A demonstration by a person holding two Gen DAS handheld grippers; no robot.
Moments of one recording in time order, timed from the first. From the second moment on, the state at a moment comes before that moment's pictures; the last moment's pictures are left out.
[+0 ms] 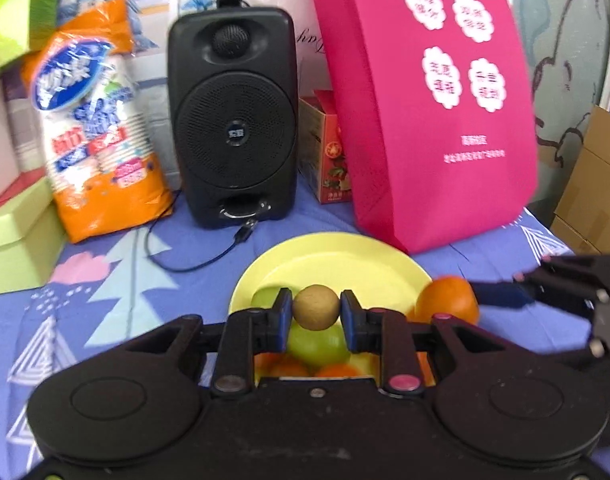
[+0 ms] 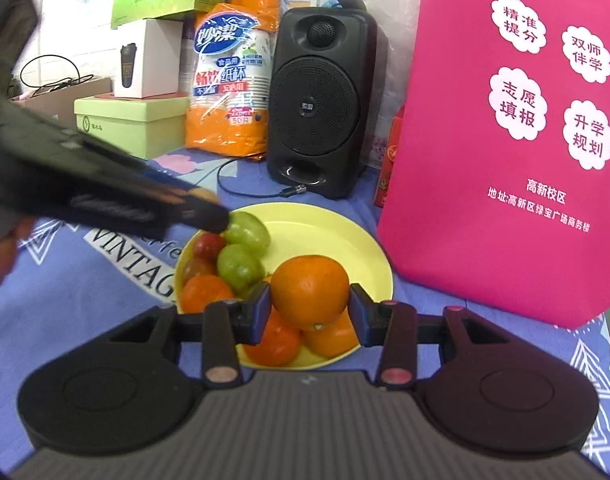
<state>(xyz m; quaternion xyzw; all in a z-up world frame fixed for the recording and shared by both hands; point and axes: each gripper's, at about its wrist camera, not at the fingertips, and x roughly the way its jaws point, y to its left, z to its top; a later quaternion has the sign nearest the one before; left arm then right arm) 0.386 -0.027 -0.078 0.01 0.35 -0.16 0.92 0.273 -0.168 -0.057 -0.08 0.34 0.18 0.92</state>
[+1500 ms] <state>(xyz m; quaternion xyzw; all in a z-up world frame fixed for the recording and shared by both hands) 0.225 -0.008 -0.116 0.00 0.33 -0.12 0.94 0.172 -0.192 -0.054 0.04 0.33 0.16 0.93</state>
